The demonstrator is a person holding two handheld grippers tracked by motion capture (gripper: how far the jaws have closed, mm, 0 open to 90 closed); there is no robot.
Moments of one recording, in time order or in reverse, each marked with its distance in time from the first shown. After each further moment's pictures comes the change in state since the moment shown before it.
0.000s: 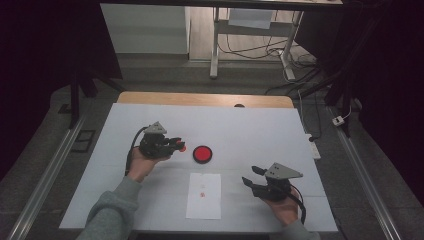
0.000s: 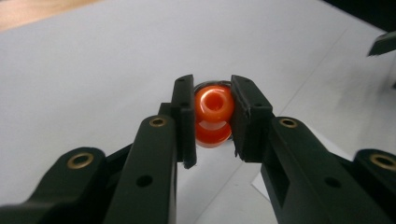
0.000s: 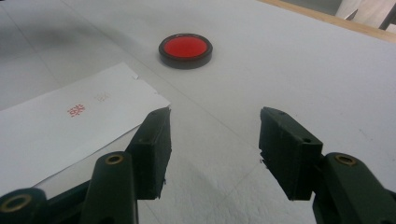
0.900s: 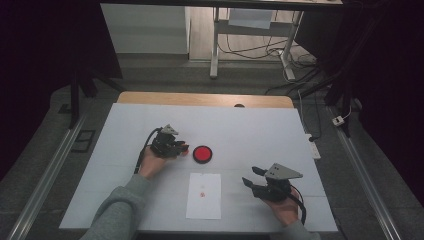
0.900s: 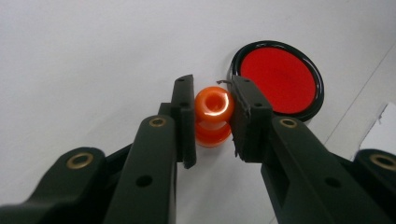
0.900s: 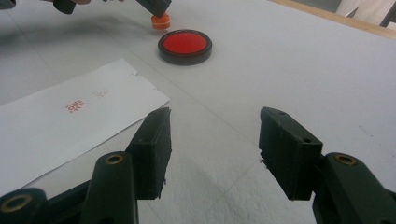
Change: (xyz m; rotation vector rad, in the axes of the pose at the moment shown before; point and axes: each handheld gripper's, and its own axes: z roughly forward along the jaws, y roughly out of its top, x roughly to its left) left arm 0.018 -0.010 0.052 0.137 0.063 0.000; right arm 0.000 -0.002 0.000 0.007 -0.003 -0.001
